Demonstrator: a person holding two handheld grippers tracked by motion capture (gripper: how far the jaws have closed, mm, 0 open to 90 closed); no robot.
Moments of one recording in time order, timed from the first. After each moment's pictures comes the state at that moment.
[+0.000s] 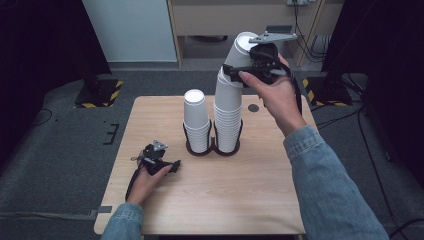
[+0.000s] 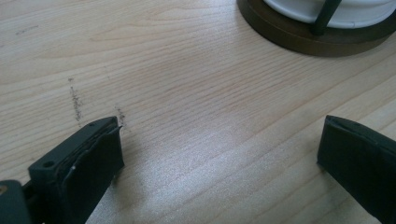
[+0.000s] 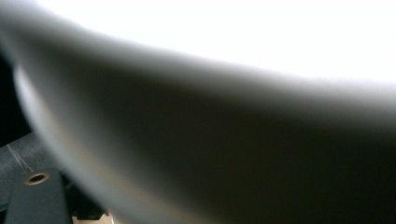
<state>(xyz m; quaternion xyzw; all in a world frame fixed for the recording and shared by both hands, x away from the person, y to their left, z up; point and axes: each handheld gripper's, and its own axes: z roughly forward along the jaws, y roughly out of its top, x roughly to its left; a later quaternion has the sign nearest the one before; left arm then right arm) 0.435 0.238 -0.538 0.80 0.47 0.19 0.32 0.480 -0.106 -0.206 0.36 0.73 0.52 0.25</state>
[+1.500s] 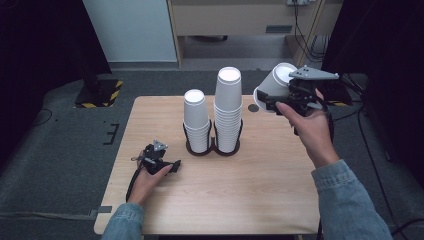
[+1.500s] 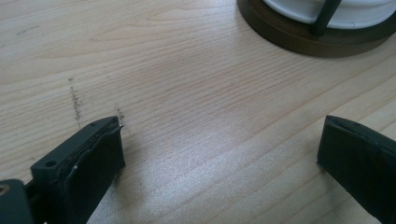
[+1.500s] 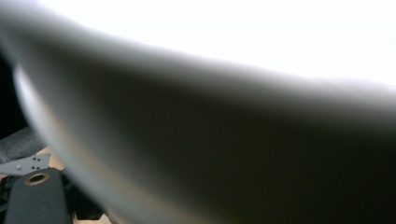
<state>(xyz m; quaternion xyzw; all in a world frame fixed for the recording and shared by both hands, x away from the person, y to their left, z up) 0.434 0.237 -0.538 0.80 0.48 0.19 0.32 0.440 -0.189 -0.263 0.39 0.72 0.52 0.26</state>
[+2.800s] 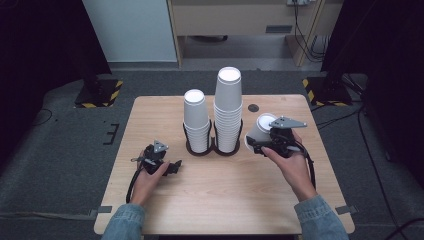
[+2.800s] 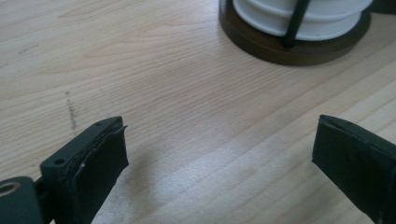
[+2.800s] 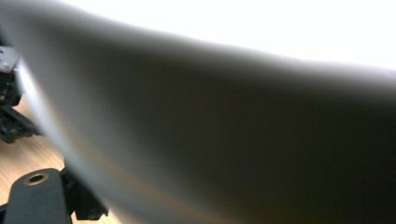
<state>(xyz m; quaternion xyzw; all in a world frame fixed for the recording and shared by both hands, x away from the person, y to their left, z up) 0.424 0.231 -0.529 0.80 0.46 0.20 0.34 0.419 -0.176 -0.404 0.41 0.76 0.47 0.21</state>
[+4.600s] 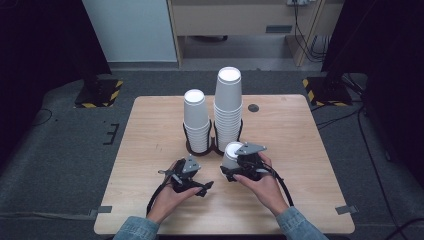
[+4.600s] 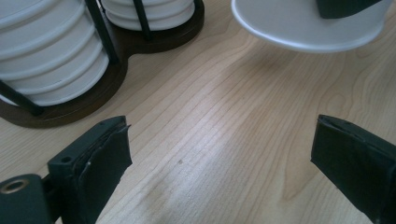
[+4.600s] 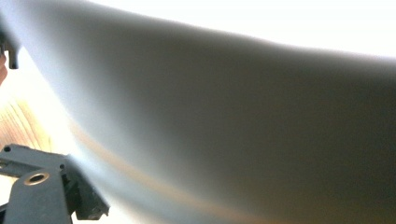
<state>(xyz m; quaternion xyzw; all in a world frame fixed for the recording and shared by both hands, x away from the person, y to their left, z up) 0.365 0.135 -0.506 0.85 0.32 0.14 0.39 0.388 -0.101 -0.472 0.36 0.82 0.42 0.15</state>
